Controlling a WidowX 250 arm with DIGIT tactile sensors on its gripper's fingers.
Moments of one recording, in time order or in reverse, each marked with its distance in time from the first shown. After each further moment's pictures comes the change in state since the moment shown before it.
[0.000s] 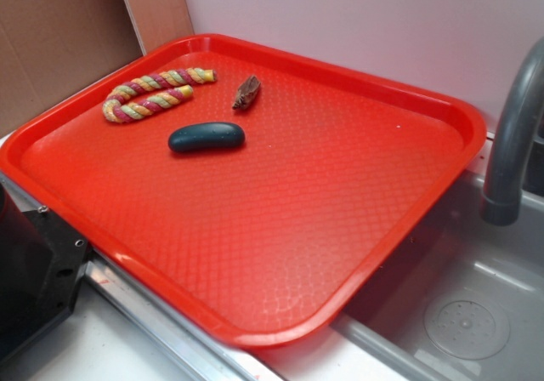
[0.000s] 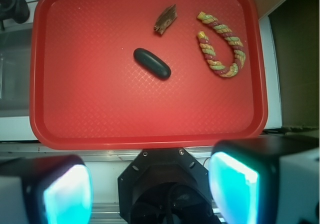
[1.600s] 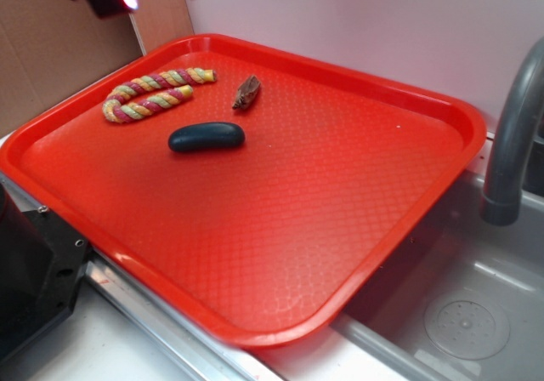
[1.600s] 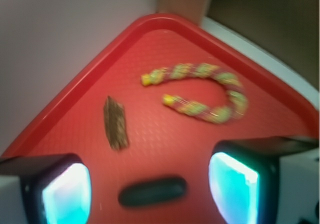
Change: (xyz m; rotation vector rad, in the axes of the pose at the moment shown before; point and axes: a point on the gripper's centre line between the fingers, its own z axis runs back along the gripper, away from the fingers) arm 0.126 0.045 -0.123 0.124 -0.228 0.805
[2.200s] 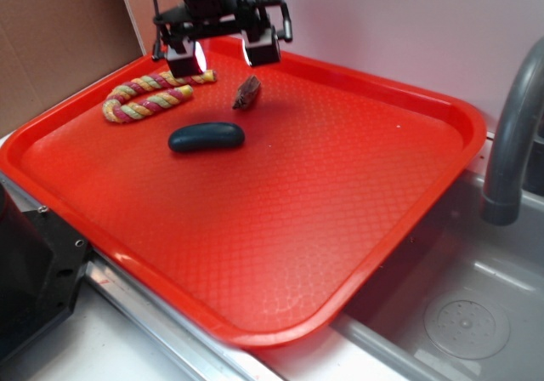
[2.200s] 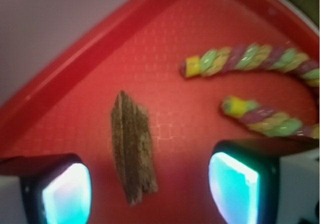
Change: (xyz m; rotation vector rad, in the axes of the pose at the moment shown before) arm 0.005 -0.022 -0.075 0.005 0.026 -0.042
